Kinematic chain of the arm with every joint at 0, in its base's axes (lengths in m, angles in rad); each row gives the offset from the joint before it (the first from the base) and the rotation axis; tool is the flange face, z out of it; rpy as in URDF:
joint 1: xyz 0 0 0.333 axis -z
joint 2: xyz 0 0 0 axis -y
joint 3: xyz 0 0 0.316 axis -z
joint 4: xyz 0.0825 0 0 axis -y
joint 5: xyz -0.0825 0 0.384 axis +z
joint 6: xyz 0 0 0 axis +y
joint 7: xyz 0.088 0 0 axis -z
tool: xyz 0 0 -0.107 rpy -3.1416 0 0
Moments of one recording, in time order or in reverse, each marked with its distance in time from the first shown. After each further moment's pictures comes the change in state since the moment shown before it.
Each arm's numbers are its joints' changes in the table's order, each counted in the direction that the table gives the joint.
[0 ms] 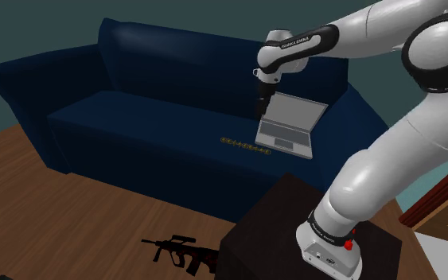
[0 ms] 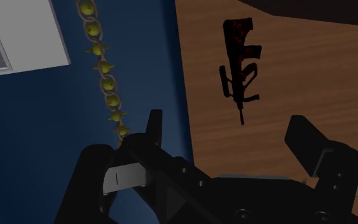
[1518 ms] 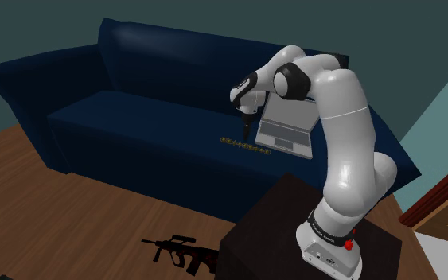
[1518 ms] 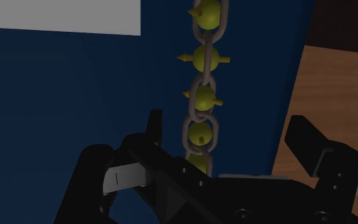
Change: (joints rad) arm 0.175 -0.923 -0.027 0.578 0.327 -0.097 -0.519
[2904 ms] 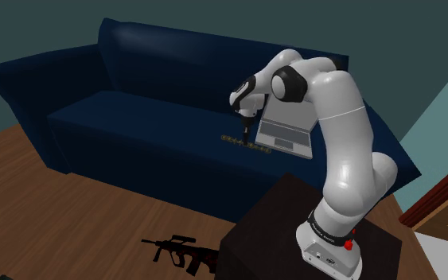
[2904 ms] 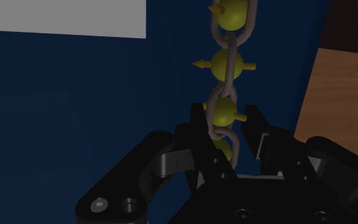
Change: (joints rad) arm 0.009 -0.039 -0.009 0.010 0.011 -0.026 -0.011
